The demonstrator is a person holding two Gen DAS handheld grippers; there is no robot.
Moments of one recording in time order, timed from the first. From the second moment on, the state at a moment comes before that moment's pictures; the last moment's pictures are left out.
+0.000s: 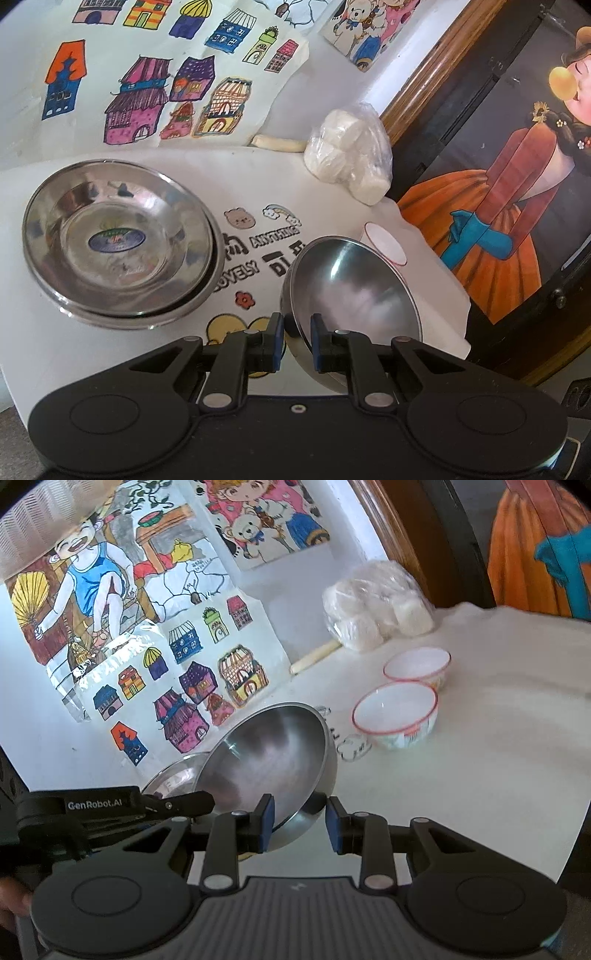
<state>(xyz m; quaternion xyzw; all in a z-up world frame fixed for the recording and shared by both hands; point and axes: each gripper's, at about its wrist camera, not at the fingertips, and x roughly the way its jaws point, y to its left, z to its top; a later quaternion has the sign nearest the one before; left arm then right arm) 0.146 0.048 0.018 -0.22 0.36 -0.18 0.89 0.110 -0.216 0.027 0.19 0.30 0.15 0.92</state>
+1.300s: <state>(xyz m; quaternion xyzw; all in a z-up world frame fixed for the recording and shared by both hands) 0.135 0.050 0.016 -0.19 0.38 -0.13 0.90 0.106 -0.230 0.013 0.24 0.32 0.15 0.90</state>
